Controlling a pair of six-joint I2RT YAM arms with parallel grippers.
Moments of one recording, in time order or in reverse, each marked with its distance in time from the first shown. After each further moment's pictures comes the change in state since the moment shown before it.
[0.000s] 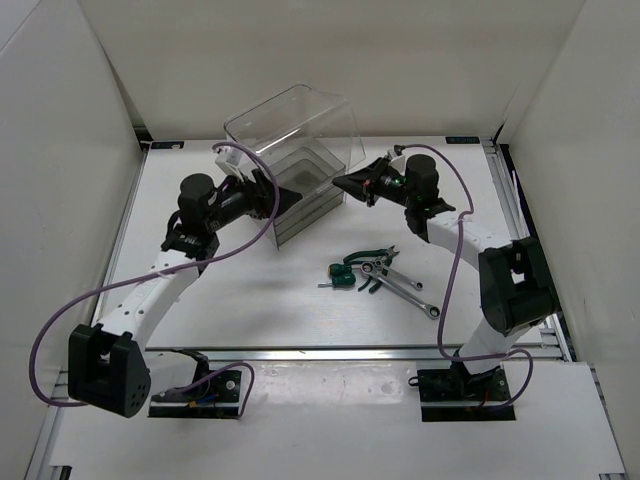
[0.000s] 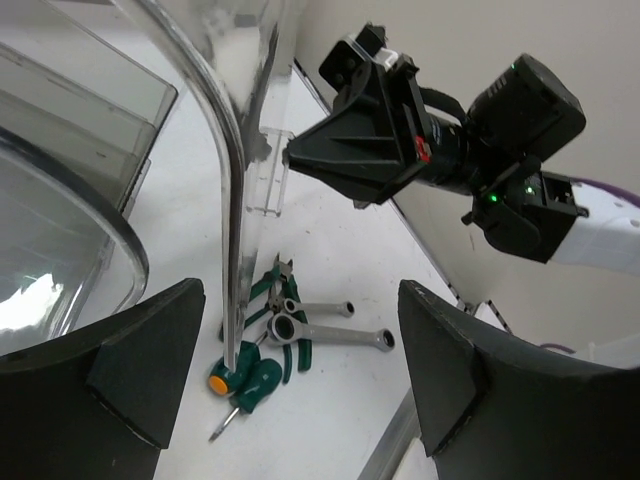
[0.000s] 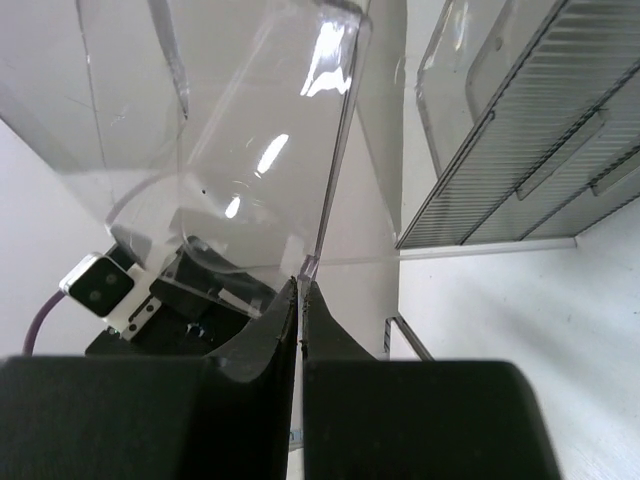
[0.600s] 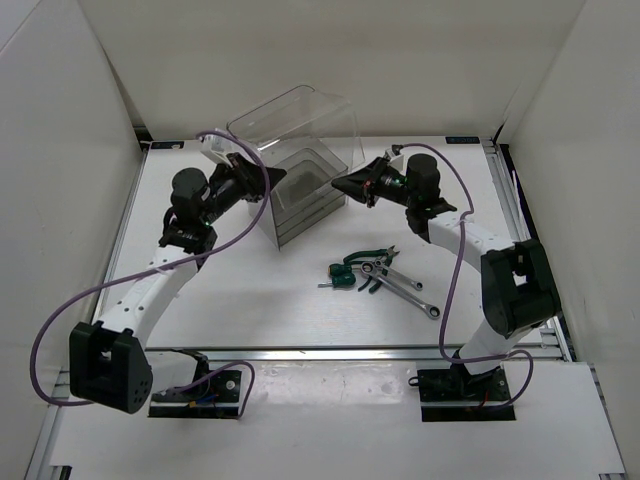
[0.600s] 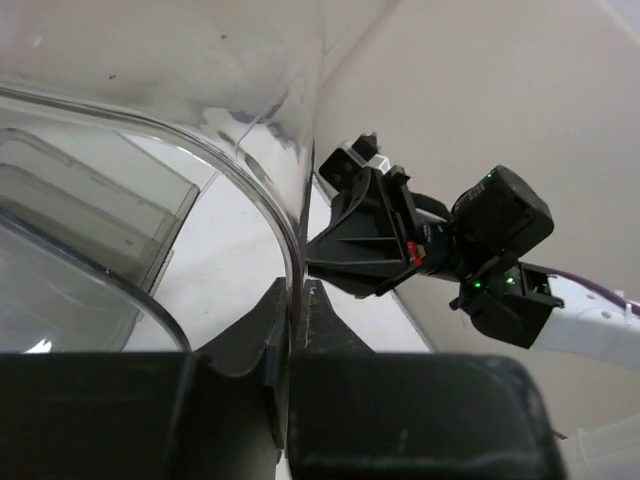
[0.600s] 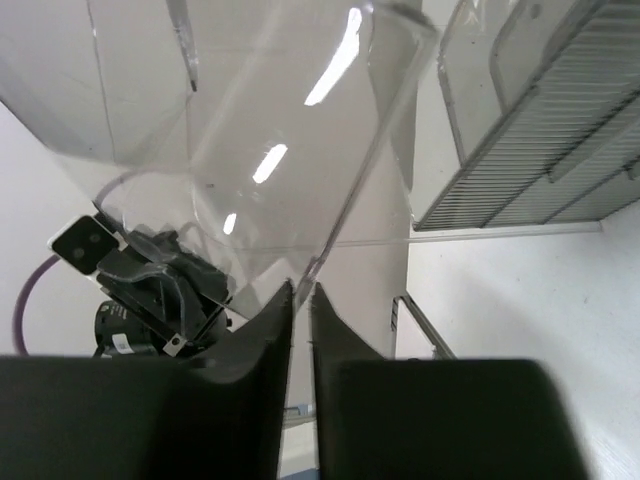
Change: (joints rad) left arm 0.018 0.022 0.044 0.119 -0.110 -0.103; right arm 0.002 -0.017 0.000 -0.008 -0.049 0.011
